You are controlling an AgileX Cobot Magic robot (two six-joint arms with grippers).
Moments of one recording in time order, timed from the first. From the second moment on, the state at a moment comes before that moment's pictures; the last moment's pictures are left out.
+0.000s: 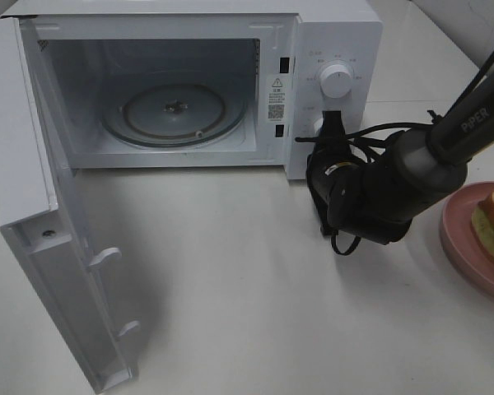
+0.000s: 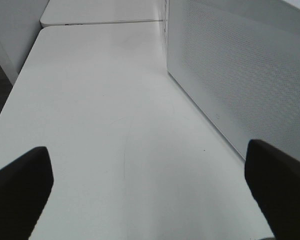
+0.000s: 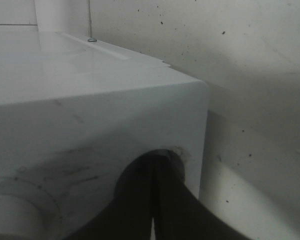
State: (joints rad) left arm -0.01 0.00 -0.49 -0.01 1.02 0.05; right arm 0.54 2.18 -0.94 0.75 -0.85 1.21
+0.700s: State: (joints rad) left arm -0.01 0.00 -0.49 -0.01 1.02 0.05; right arm 0.54 2.08 -0.82 0.65 -0.85 1.26
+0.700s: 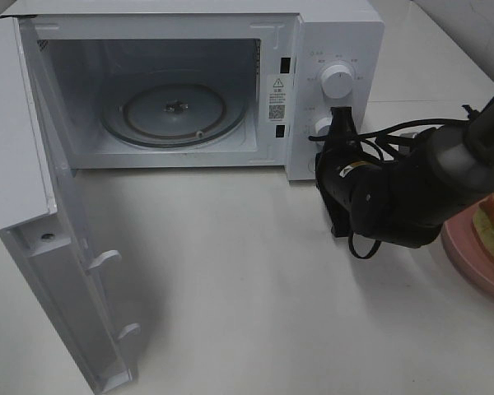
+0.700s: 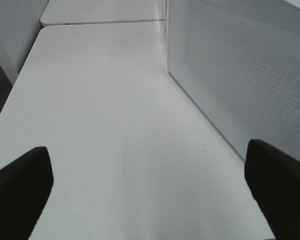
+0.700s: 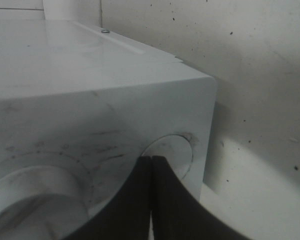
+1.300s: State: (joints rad) left arm -0.01 0.00 -0.49 -0.01 1.02 0.05; right arm 0.54 1.81 -0.68 0.64 -0.45 0.85
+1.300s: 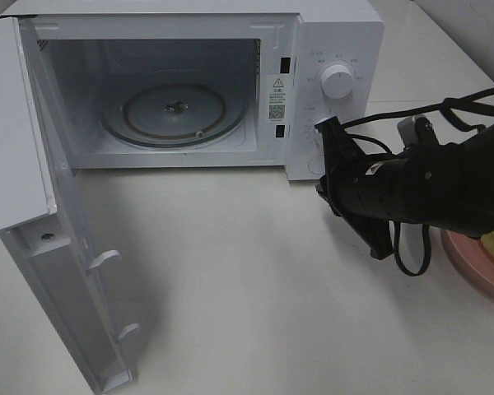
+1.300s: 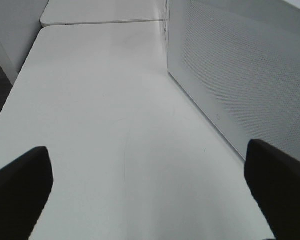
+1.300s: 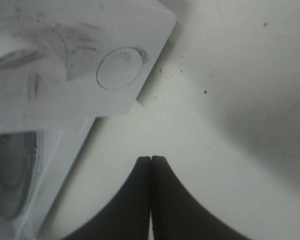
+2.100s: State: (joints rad) left arm -0.01 0.00 -0.49 -0.01 1.02 0.05; right arm 0.54 1.55 -0.69 0.53 0.30 -0.14
